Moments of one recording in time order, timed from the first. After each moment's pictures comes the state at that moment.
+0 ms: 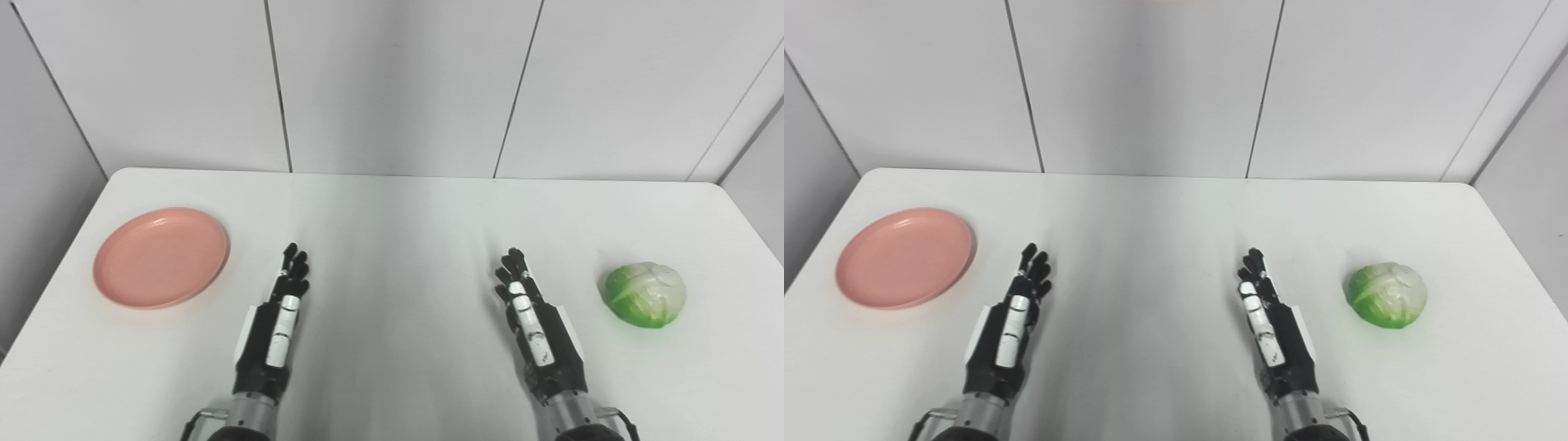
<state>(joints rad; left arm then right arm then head) -0.01 -0.07 -0.10 0.02 0.02 -0.10 -0.05 -0.01 -0.06 -0.01 -0.06 0.18 -0.04 0.13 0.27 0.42</state>
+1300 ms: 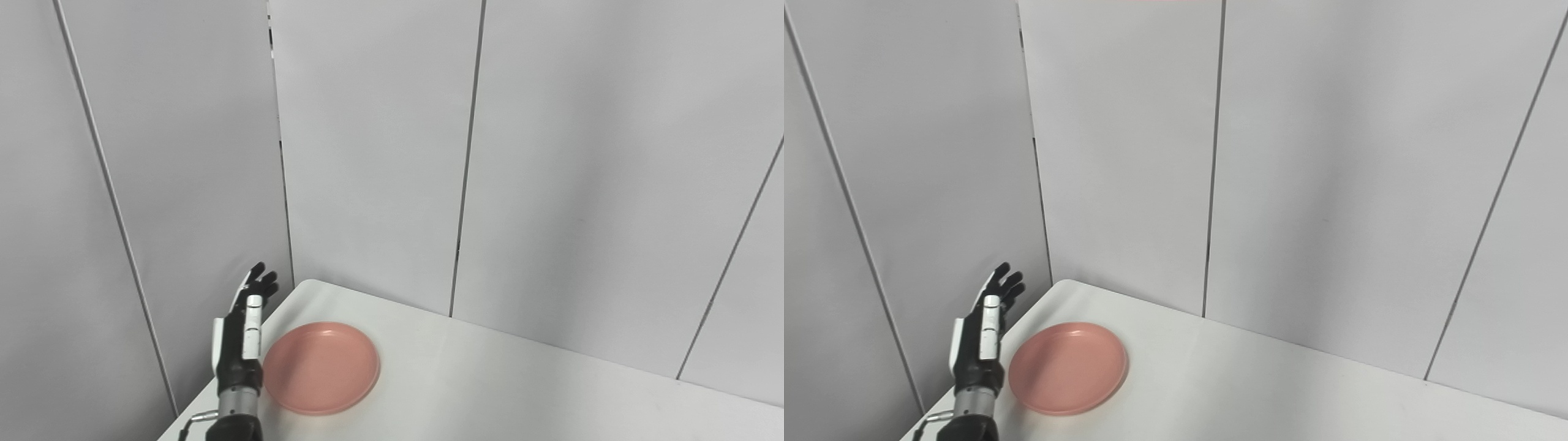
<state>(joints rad) -0.33 0.20 0.37 0.20 -0.07 -0.11 0.24 -0.08 -0.12 -0.08 0.07 0.27 -0.17 0.21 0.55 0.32</state>
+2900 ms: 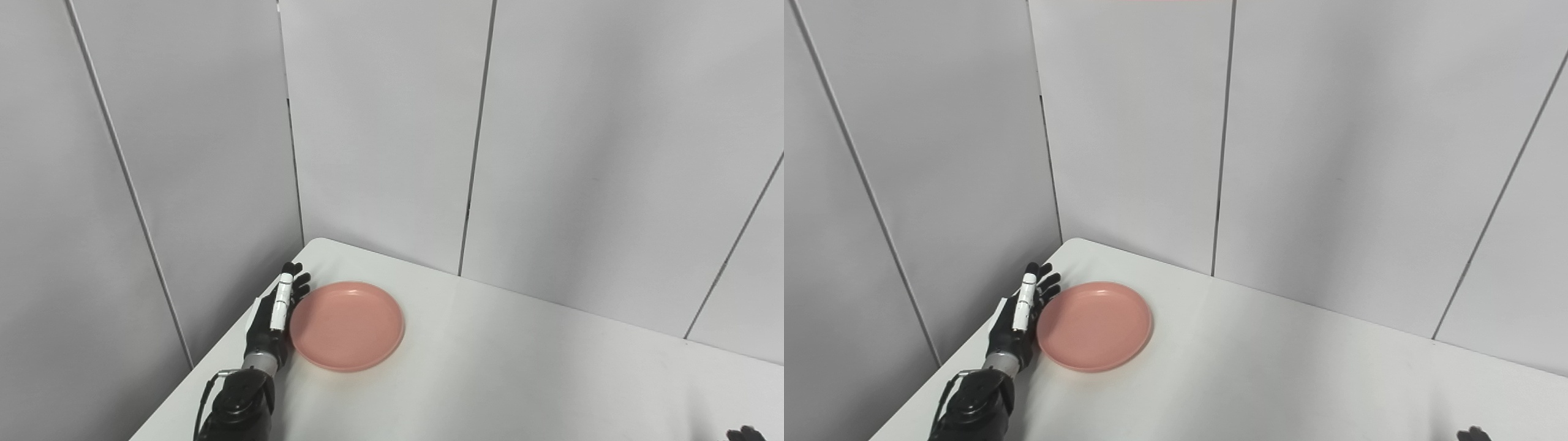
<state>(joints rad) -0.37 0.24 0.29 0.37 -0.25 0.05 0.06 -0.01 -0.14 -0.07 -0.07 0.25 -0.21 0.23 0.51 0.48</state>
